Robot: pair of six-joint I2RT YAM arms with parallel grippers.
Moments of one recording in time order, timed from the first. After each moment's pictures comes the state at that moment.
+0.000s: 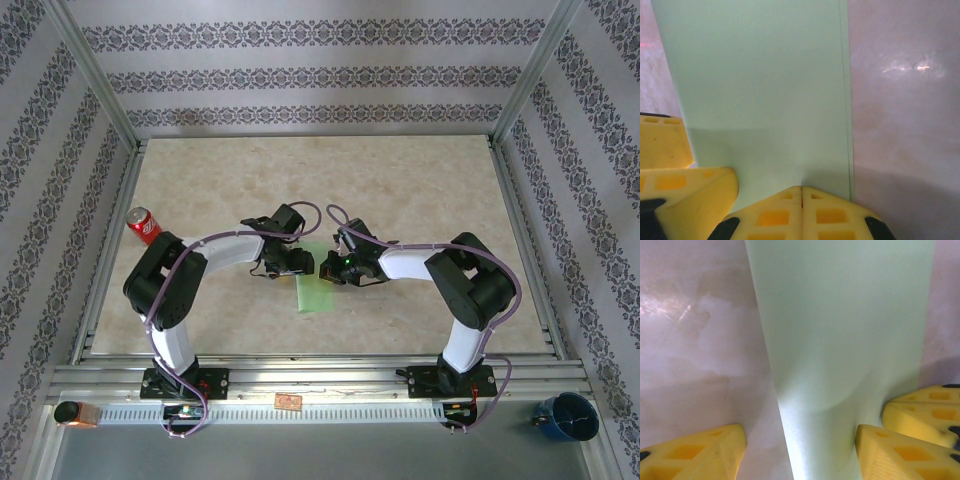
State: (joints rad) left arm -0.57 1.80 1.08 -0.53 0.23 -0.63; right arm 0.63 1.79 0.82 -0.03 -0.45 0.86
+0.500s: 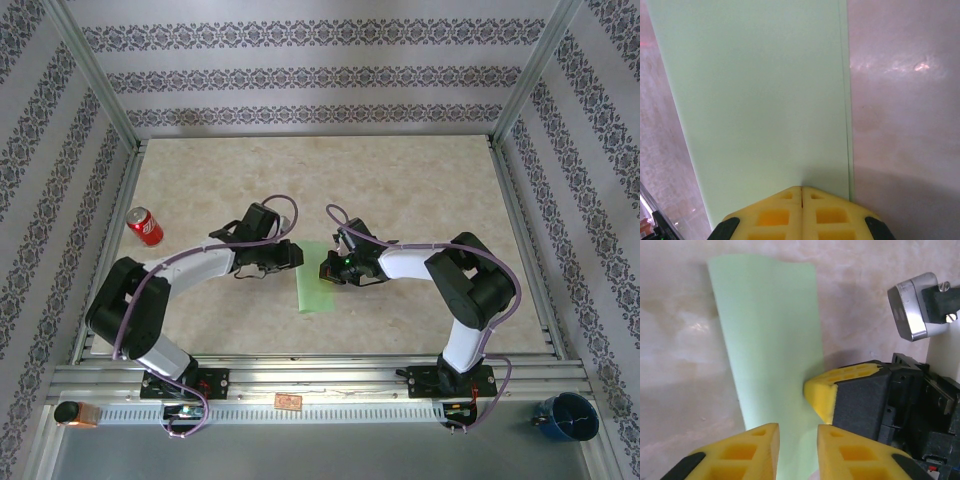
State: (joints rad) left arm -0.50 1.57 0.88 -0.28 0.43 -0.70; right arm 0.63 1.79 0.83 -0.03 -0.45 0.86
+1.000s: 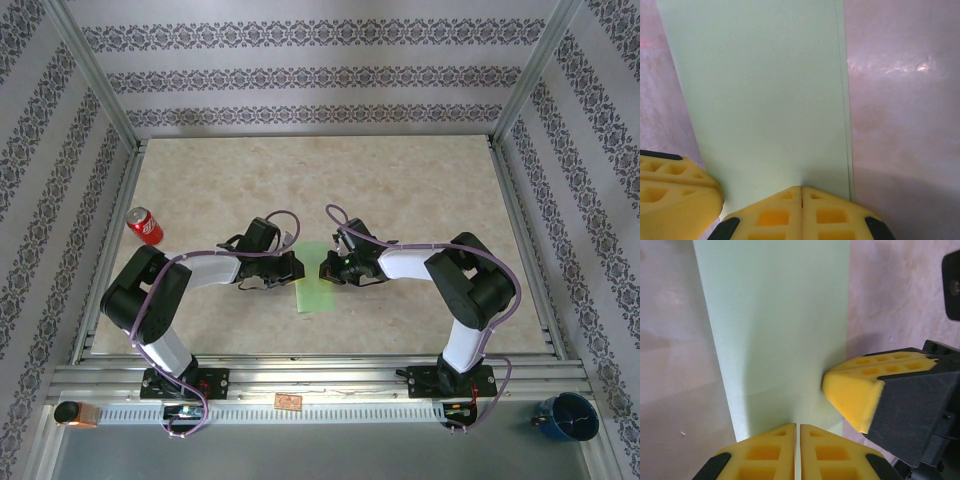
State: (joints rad) left arm -0.49 1.67 0.76 -0.06 0.54 -0.79; right arm 0.63 1.79 0.83 -0.03 -0.44 0.86
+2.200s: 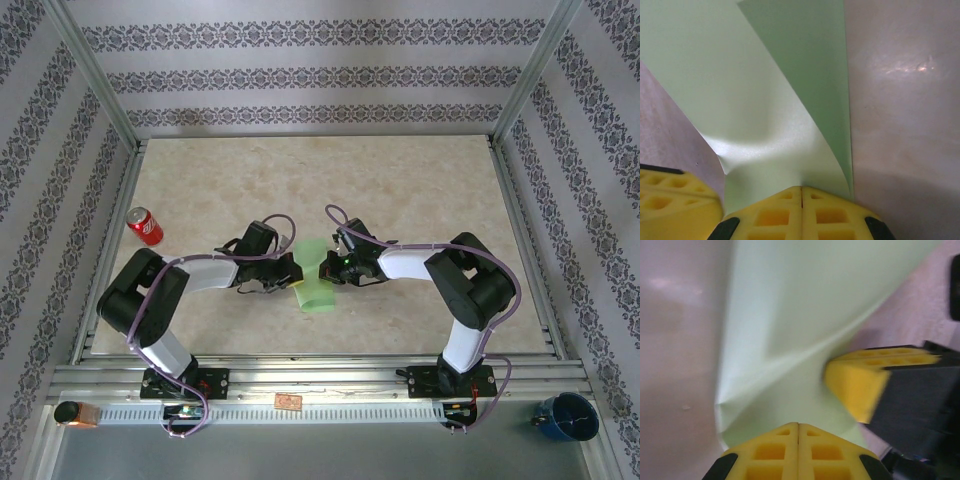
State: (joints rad) left arm -0.50 1.65 0.71 -0.03 0.55 -0.89; right arm 0.63 1.79 0.83 -0.04 -0.44 0.86
